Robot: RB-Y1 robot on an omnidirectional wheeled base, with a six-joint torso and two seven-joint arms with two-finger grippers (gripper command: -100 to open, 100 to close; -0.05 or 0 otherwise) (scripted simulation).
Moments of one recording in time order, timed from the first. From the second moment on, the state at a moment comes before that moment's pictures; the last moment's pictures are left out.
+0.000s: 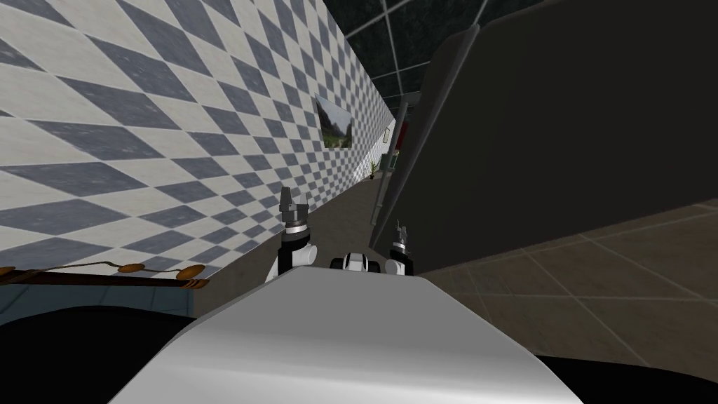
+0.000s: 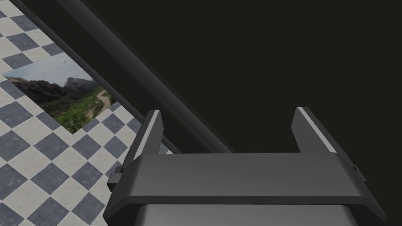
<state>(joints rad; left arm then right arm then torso) 0.45 -0.04 -0.01 -2.21 0.03 -0.64 -0.11 0.35 -0.15 0.27 -1.67 -0.83 -0.71 -1.57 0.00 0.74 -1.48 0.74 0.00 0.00</state>
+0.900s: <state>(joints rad) 0.45 -0.04 -0.01 -2.21 0.03 -0.64 -0.11 0.28 -0.14 0.29 -1.55 -0.95 -0.72 -1.81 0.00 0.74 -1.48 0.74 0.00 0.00</state>
